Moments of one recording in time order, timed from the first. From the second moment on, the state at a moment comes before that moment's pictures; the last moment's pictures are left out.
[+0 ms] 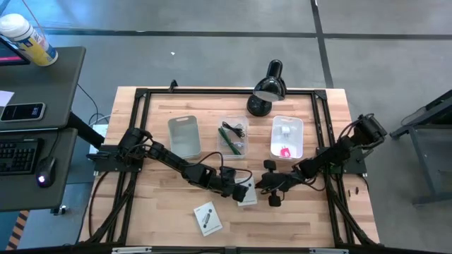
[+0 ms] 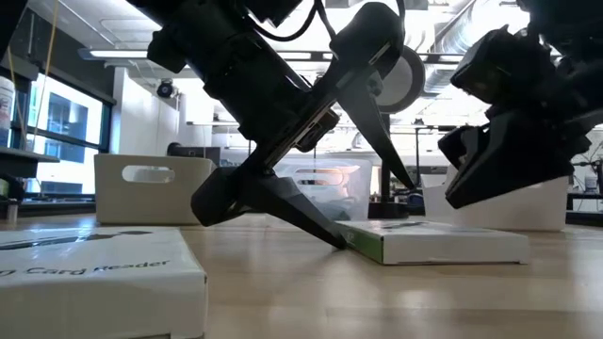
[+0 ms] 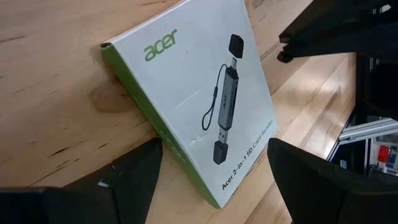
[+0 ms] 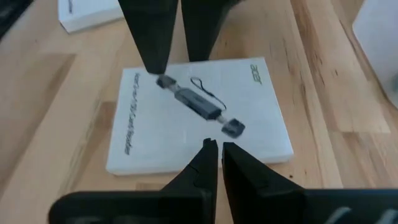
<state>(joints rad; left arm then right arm) -0.21 2.06 1.21 0.05 -0.11 -1.46 0.47 1.60 0.47 0.45 0.27 0.31</state>
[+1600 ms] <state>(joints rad) -0.21 2.06 1.21 0.05 -0.12 -1.47 0.47 1.70 0.48 0.52 0.21 0.34</state>
